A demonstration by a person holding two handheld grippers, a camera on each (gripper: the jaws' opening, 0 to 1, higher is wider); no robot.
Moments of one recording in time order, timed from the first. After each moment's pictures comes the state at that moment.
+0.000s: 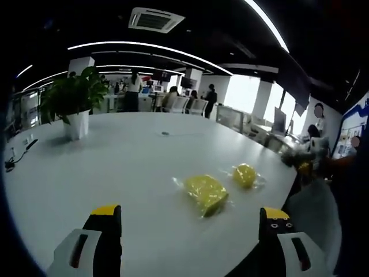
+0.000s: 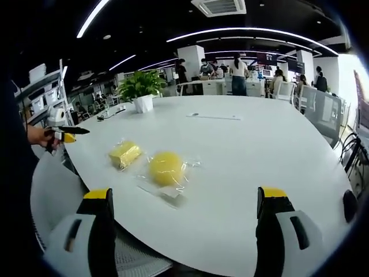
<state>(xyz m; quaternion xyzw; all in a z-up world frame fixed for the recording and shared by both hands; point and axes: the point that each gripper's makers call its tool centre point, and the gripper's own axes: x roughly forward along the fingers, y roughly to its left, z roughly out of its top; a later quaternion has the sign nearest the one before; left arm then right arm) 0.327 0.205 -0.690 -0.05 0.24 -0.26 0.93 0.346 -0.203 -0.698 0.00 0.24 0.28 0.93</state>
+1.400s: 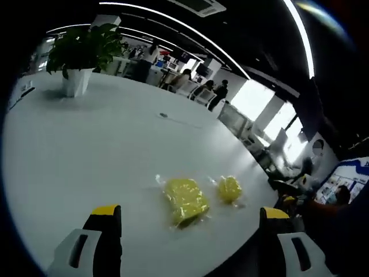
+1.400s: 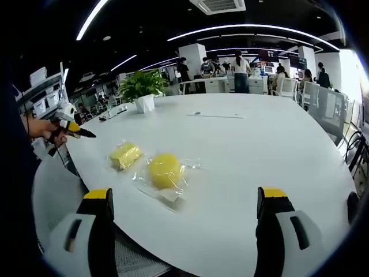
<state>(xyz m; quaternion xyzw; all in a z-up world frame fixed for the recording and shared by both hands) 0.360 0.178 -0.692 -0.21 0.35 -0.26 0.88 0.358 -0.200 -0.702 0.01 0.25 0.30 0.92</state>
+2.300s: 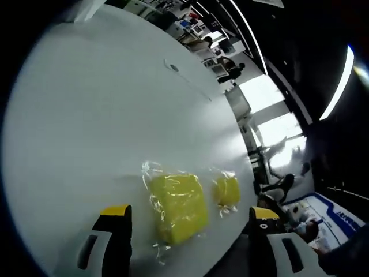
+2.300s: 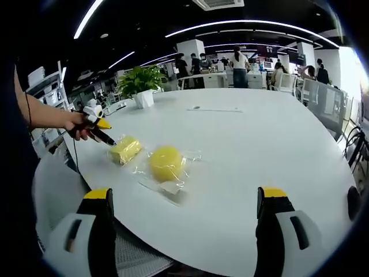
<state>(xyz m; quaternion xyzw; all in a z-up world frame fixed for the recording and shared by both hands) 0.413 0.122 -0.759 -0.34 0.48 -0.28 0.76 0.349 -0.202 -0.711 0.00 0.26 0.30 0.92</state>
